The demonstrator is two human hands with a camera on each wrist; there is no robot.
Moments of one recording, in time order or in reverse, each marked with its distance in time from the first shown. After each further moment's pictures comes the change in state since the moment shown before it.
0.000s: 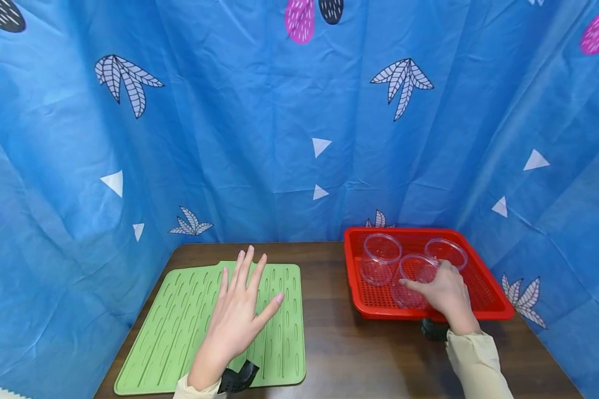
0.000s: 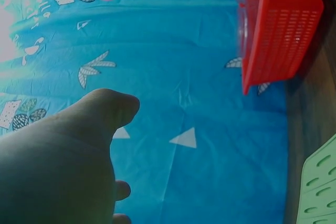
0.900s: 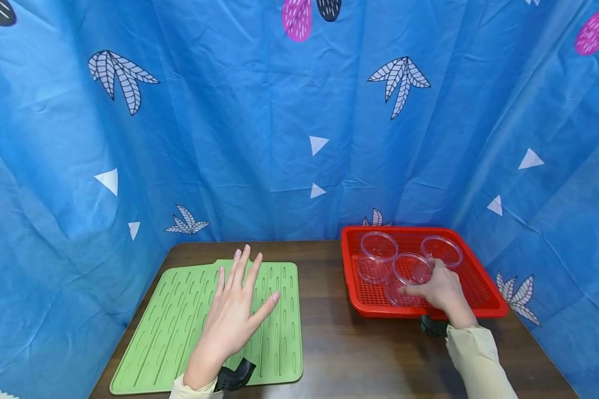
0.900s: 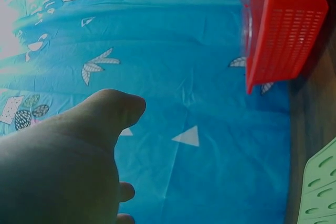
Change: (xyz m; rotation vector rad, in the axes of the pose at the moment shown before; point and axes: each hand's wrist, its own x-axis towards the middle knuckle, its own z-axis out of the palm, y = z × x) left_hand -0.001 -0.001 -0.002 -0.035 -0.017 -0.016; right_hand 0.006 0.006 -0.002 0.030 -0.106 0.041
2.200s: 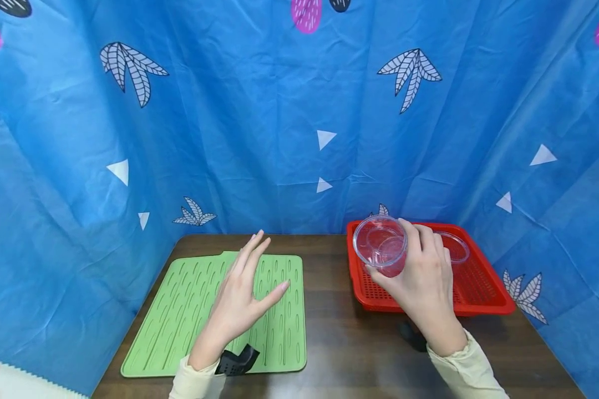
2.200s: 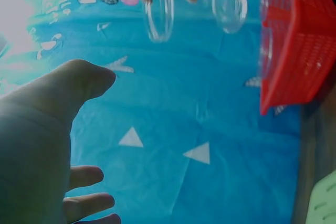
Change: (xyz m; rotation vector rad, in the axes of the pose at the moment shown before) left_hand 0.013 0.006 -0.012 -0.267 0.164 0.107; right_hand -0.083 -0.113 0.005 -0.115 0.664 -0.710
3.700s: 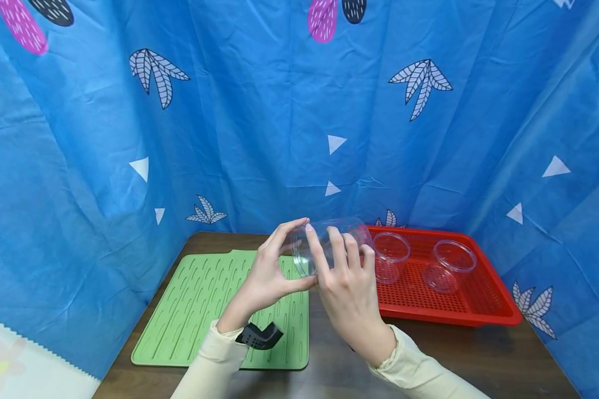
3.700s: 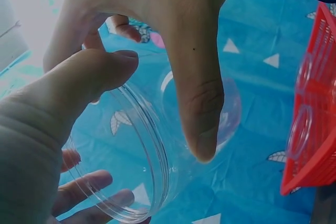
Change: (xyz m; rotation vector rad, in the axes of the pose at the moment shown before) left_hand 0.047 0.038 0.004 -0.484 -0.029 0.145; right_hand -0.002 -0.115 0.029 -0.200 0.183 -0.479
